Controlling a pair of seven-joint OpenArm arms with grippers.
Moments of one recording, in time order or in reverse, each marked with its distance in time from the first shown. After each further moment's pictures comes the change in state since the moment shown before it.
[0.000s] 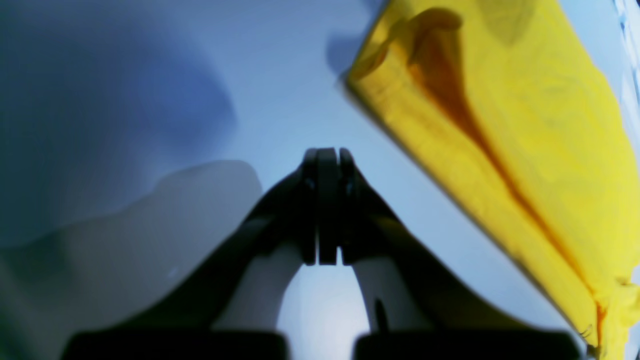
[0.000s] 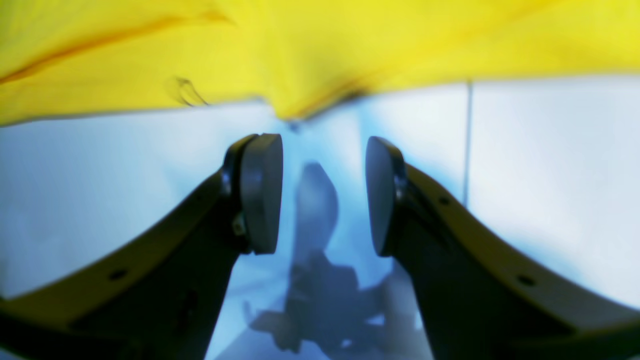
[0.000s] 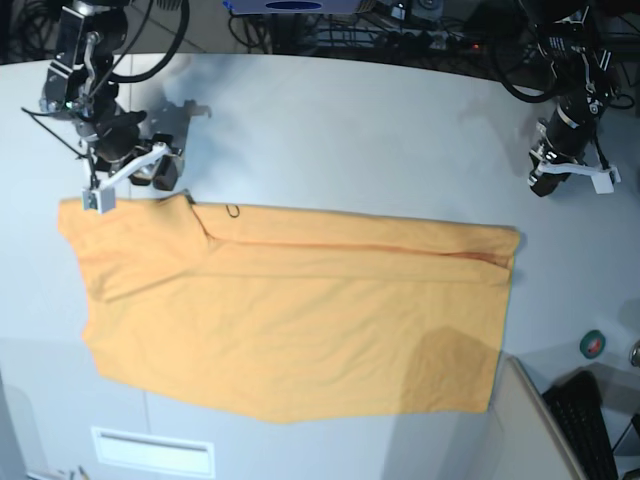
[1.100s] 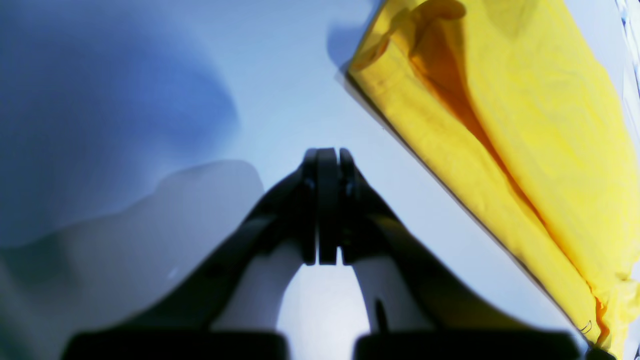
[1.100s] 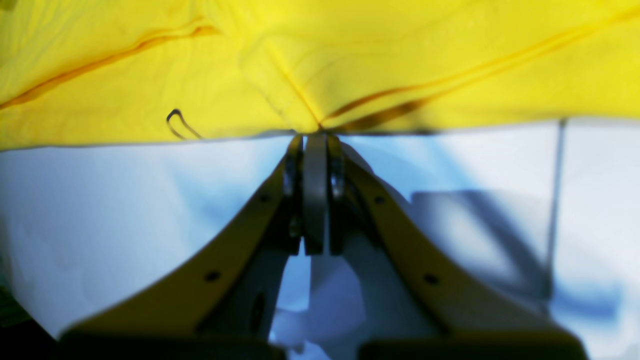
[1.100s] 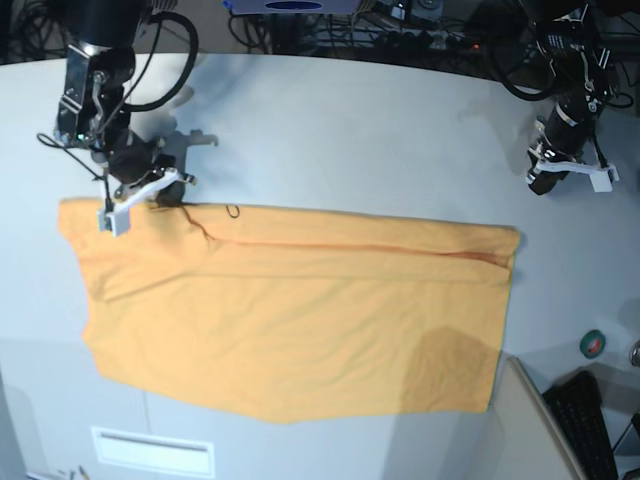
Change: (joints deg) left arm 0.0 0.1 0.0 0.0 0.0 -0.1 0.0; right arm 8.2 0.7 -0.2 -9.7 -0.2 0.1 0.0
